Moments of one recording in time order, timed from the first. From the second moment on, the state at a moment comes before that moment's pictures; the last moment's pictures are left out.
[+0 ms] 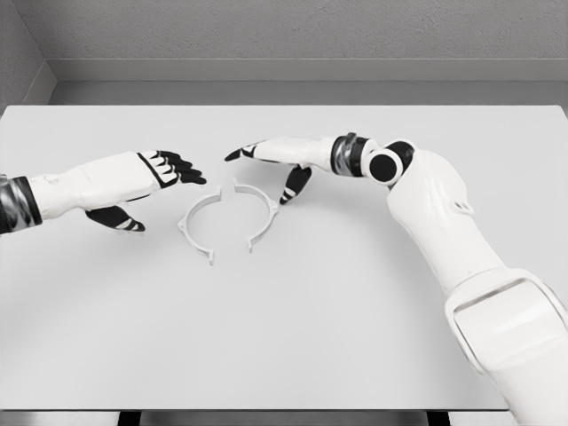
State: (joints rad) left arm -0.40 0.75 -0.30 -1.61 -0.36 -0.61 -0.61; right arm -0.92 0.00 0.48 -0.61 0.62 -0.61 0.61
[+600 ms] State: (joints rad) left arm -0.33 0.85 -0.18 -1.58 -0.37 -0.61 -0.61; right arm -0.68 -0.44 0.08 -0.93 0.54 -0.61 0.61
